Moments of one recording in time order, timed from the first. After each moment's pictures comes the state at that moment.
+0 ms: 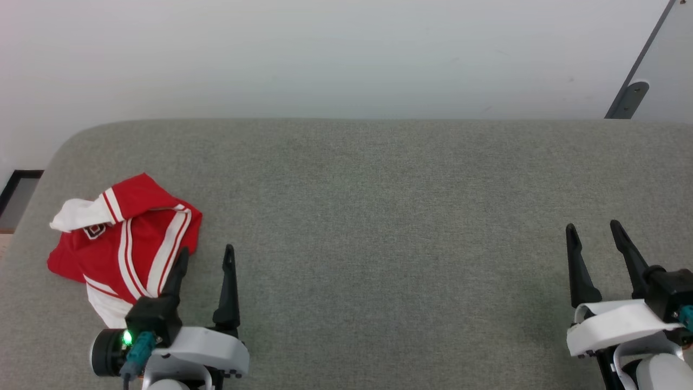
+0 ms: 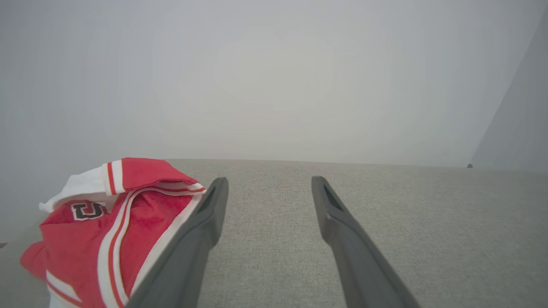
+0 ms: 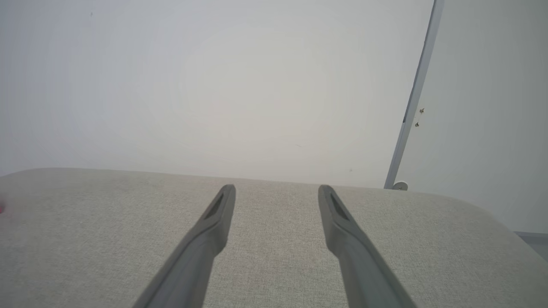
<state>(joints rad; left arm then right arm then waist) -0.12 0.10 -0.03 0.20 -0.17 0.00 -0.24 -0.19 -0.12 -0.04 0.24 0.12 0.13 -0.24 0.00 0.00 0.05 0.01</state>
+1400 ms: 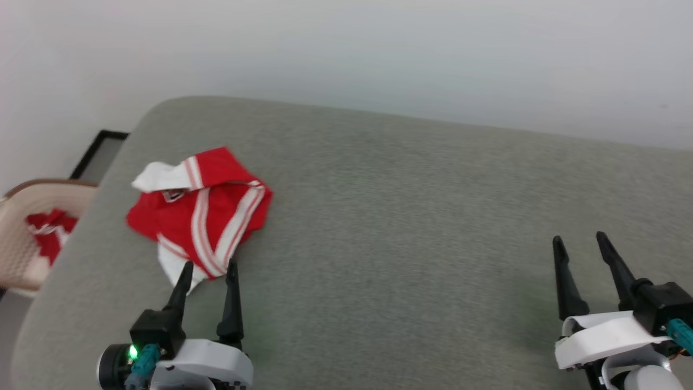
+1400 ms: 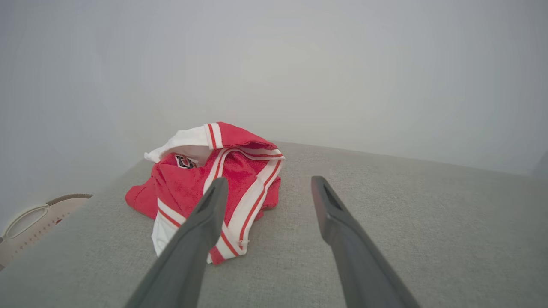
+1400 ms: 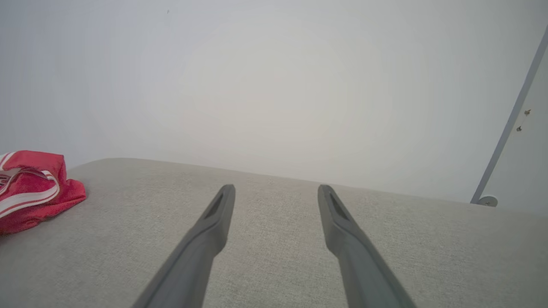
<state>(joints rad) -0.11 0.05 0.02 0.25 -0.13 -0.05 -0.26 -0.15 -0.11 -0.02 0.23 0.14 0.13 -0.26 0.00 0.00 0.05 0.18</state>
